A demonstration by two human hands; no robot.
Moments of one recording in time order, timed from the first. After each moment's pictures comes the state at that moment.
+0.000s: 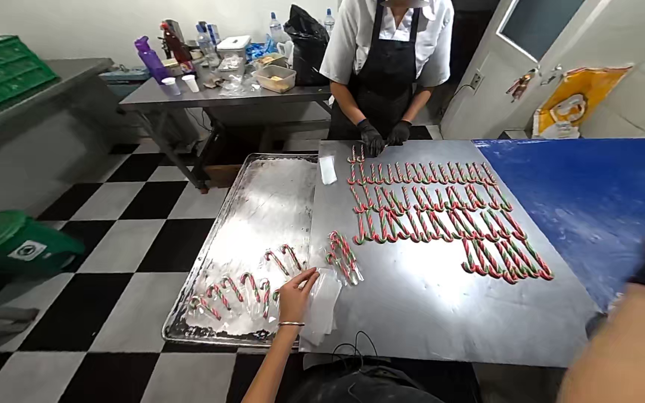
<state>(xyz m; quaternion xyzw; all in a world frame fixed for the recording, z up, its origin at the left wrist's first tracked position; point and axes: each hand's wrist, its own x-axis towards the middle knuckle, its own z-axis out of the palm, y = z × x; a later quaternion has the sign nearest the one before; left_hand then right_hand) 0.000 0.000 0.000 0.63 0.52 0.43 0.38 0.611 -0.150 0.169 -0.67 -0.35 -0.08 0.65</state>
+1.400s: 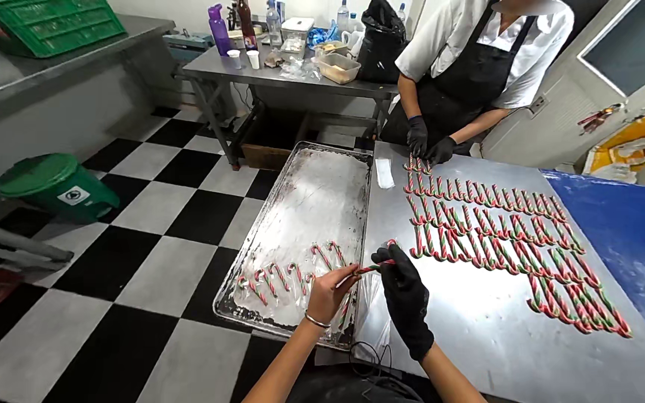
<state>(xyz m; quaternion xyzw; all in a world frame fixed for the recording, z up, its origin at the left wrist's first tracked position) -0.091 0.033 0.036 0.72 0.36 0.50 0.33 0.075 -0.007 0.093 -0.55 -0.53 0.21 0.61</state>
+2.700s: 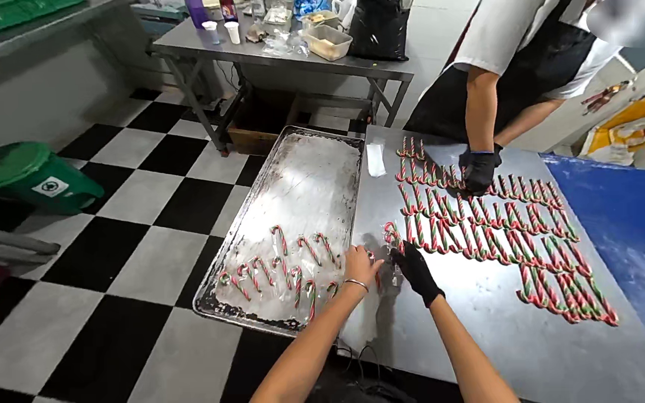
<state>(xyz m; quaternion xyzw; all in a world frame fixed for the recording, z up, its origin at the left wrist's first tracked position) 0.044 0.085 0.017 0.66 0.59 0.06 0.45 0.219 0.047 -0.012 -0.71 -0.44 0.42 0.36</state>
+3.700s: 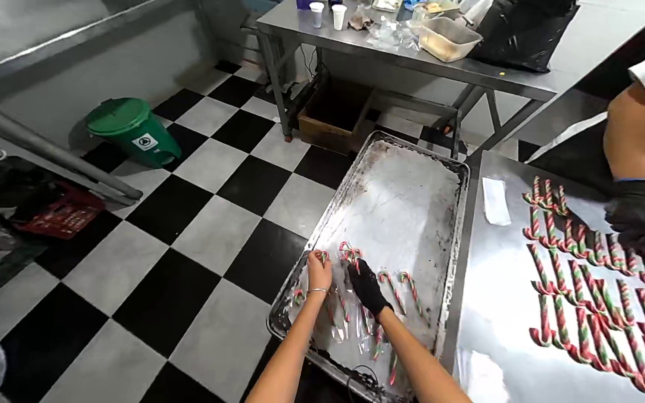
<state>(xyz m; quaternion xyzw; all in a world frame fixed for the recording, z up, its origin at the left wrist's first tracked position) -0.270 0.201 -0.102 0.37 0.76 0.30 0.44 -0.123 0.196 -0.075 -0.66 -0.56 0.48 0.13</state>
